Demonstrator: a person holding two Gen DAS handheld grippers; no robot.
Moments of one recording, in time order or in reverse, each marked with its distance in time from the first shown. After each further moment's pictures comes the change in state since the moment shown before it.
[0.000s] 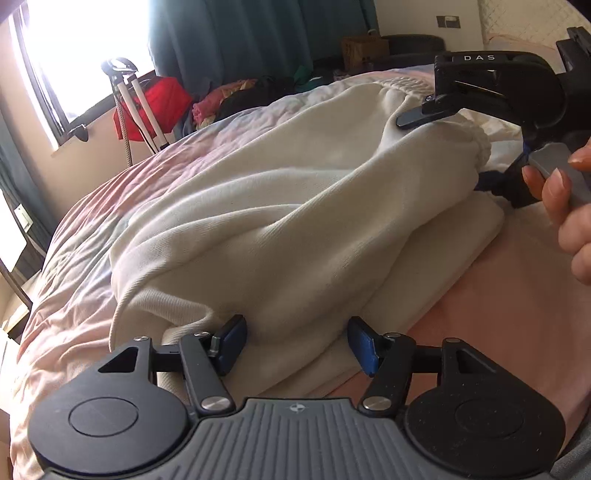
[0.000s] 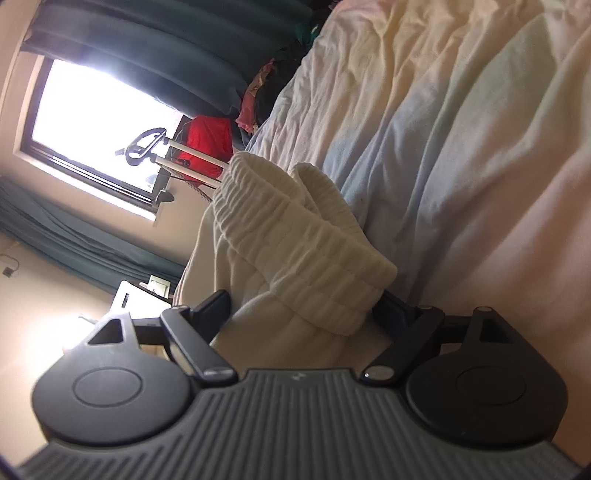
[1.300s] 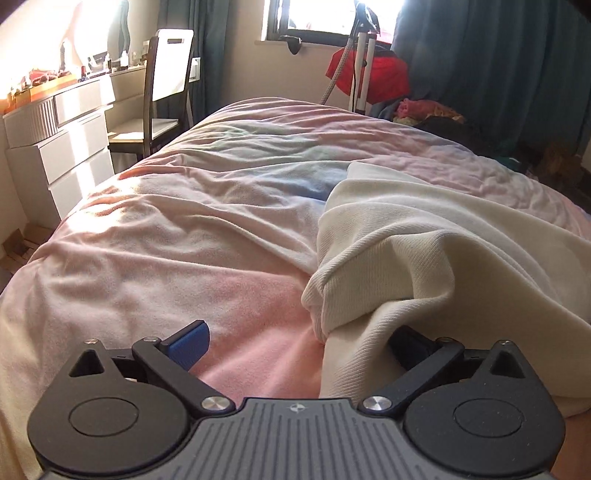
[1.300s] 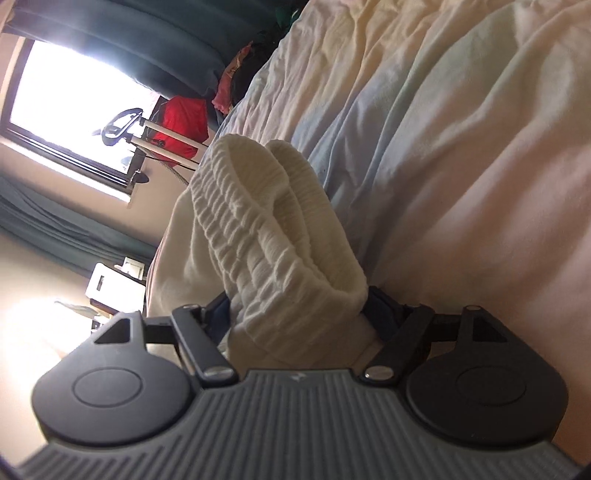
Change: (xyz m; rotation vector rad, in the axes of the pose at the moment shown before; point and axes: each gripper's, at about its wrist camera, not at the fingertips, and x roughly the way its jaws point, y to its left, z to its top) left arm -0.031 0.067 -0.041 -0.734 0.054 0.261; right arm -0.006 -0.026 -0.013 0.056 0.112 -0.068
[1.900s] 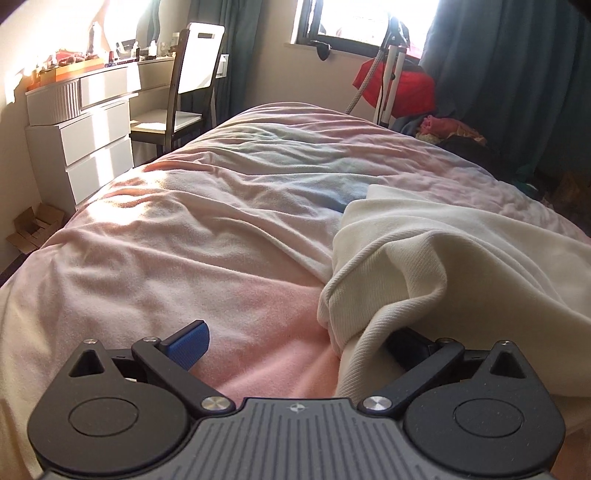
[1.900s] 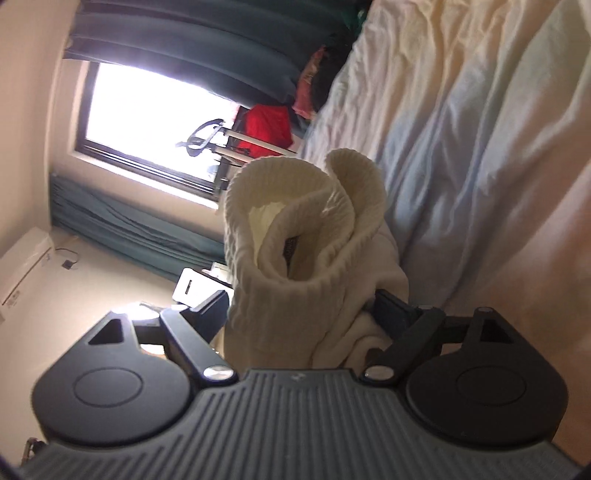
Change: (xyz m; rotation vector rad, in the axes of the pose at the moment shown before) left arm -0.004 0.017 0.003 -0.093 -0.014 0.036; right arm -0.008 0.008 0.003 0.033 0.000 0.228
